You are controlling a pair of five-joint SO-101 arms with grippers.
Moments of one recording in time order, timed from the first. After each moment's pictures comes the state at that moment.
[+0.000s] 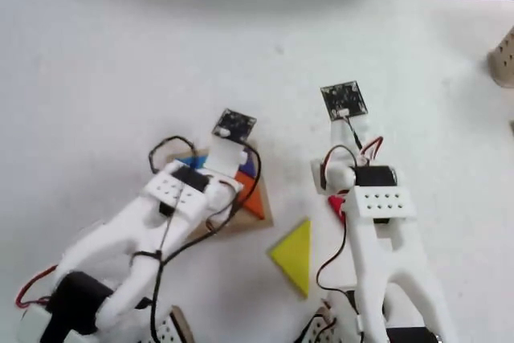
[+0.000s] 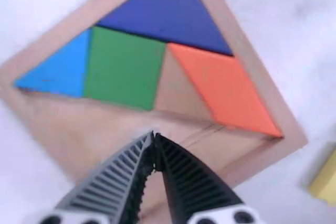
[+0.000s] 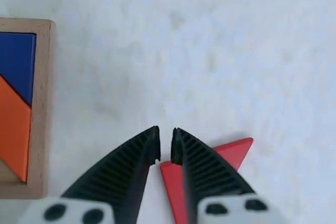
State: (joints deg) left arm 22.9 -15.9 54.1 46.5 6.0; right arm -6.2 -31.5 54.0 47.6 13.2
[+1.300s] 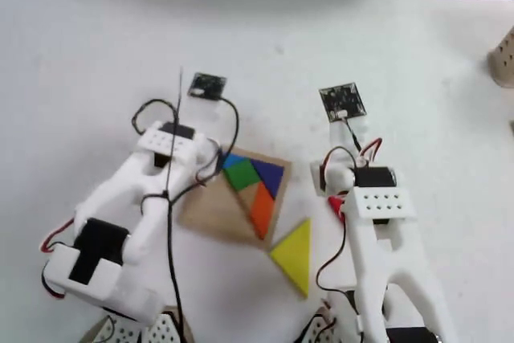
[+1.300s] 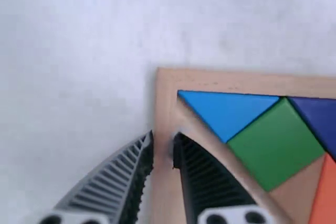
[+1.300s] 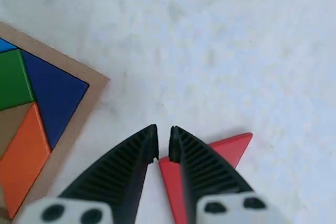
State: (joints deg) left arm 11.8 5.2 33.9 47.3 4.9; right arm -5.9 -31.5 54.2 47.6 13.4
